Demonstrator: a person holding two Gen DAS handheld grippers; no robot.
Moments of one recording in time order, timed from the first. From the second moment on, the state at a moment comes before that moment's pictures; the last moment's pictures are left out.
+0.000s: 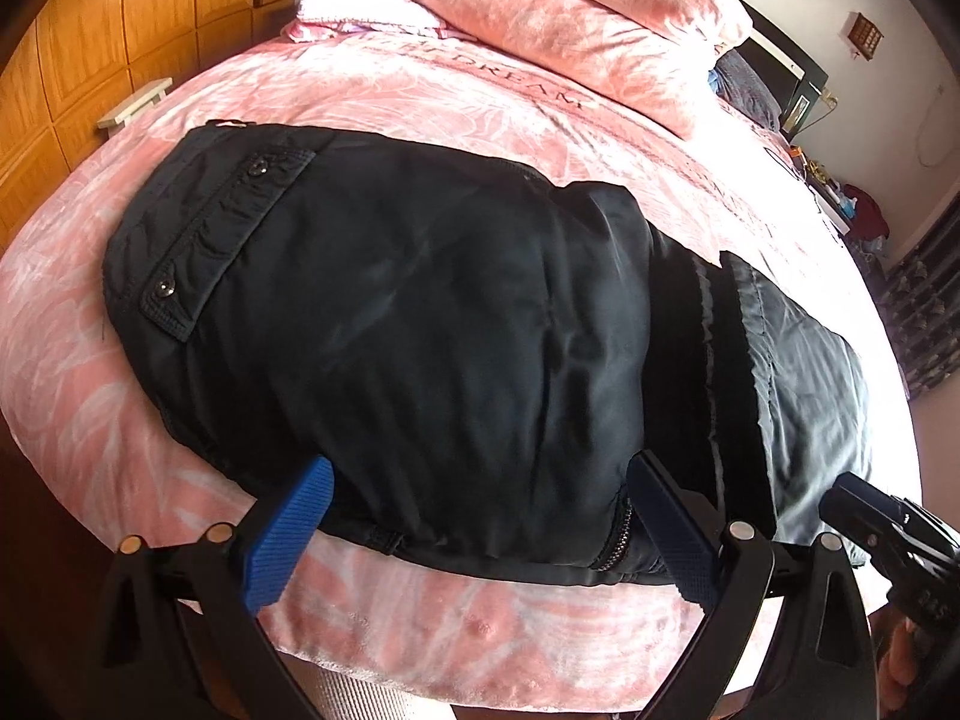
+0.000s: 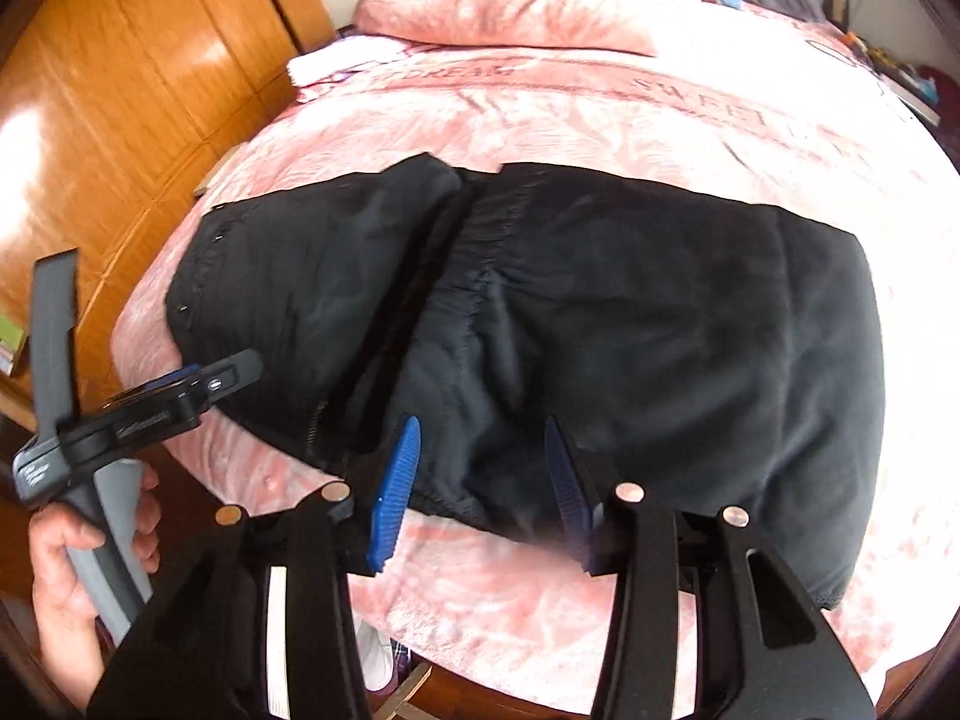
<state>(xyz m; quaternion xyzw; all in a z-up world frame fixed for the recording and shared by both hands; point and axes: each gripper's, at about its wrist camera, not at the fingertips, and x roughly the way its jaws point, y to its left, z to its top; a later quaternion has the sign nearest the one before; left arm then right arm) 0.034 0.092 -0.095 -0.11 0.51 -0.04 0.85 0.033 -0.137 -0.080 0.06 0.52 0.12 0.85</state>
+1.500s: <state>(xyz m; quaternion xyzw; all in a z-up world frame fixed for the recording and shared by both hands) 0.035 0.316 -0.174 -0.54 0.42 0.00 0.73 0.061 -0.126 -0.110 0.08 0.55 0.12 0.82</state>
